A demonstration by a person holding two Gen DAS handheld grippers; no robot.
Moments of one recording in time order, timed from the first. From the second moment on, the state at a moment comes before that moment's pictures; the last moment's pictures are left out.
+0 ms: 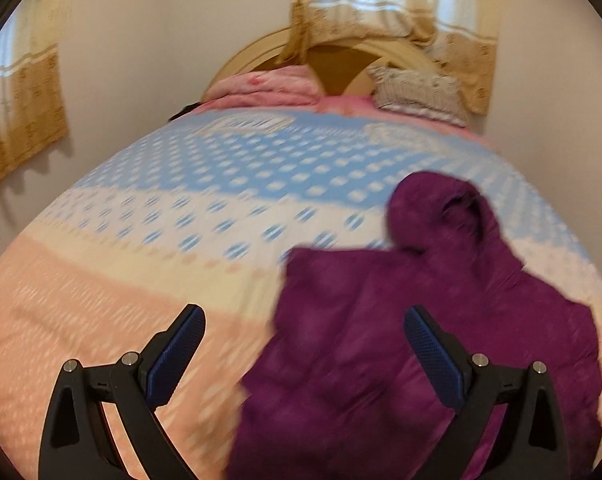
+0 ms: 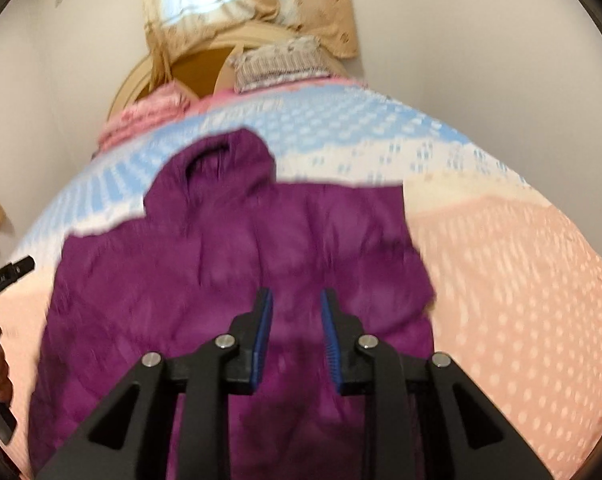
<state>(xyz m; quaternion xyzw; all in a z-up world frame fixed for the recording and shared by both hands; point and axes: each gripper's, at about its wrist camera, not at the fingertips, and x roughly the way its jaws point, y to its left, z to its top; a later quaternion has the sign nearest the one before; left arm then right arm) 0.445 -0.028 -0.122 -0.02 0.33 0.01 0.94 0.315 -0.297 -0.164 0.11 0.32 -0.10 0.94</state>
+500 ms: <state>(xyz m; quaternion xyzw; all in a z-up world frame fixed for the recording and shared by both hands) 0.532 -0.075 -0.226 0.05 0.43 0.01 0.90 0.386 -0.326 -0.232 0.10 0.39 -0.15 0.90</state>
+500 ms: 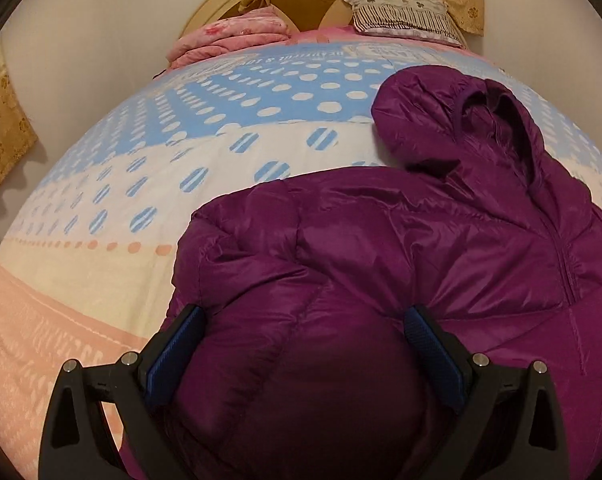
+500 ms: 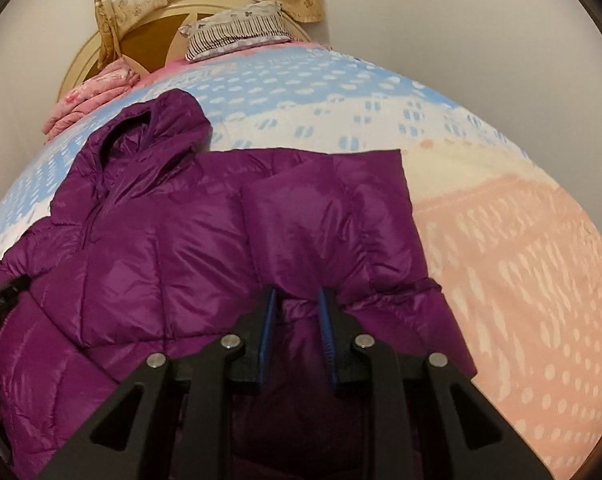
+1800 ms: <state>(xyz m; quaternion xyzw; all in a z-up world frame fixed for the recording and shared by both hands) 0.534 -0.074 -0.230 0.05 0.43 0.02 0.90 0.390 -0.318 -0.238 0.07 0.39 -0.17 0.90</state>
